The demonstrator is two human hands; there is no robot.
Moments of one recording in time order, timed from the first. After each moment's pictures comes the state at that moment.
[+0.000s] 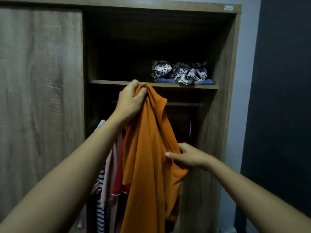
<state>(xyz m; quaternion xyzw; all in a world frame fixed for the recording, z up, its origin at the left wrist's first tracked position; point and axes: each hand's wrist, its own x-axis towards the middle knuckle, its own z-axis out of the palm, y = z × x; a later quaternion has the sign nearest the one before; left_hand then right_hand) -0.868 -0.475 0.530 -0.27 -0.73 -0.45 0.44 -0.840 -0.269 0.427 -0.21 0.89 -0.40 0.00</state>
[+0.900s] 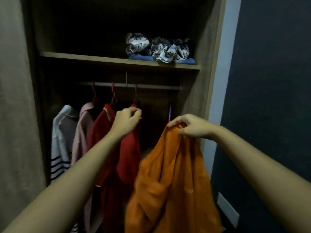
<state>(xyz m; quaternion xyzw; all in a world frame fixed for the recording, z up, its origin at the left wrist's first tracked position) -0.971 -0.404 0.428 -0.24 -0.81 -0.47 0.25 -0.845 -0.202 0.470 -0.11 0.97 -0.22 -0.05</state>
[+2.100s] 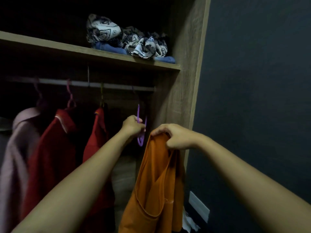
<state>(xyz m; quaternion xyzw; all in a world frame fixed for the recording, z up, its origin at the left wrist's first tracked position) -1.088 -0.281 0.413 -0.21 -0.76 -0.61 0.02 -0.912 -0.182 0.454 -0.01 0.98 -0.19 -0.05</state>
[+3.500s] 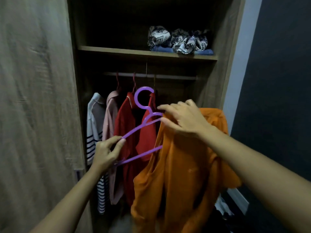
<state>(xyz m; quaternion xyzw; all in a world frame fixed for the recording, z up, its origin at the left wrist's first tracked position) -0.881 -0.537 0.300 -0.28 -0.73 -0.48 0.39 -0.833 -0.281 0.429 -0.25 0.88 0.09 -0.39</state>
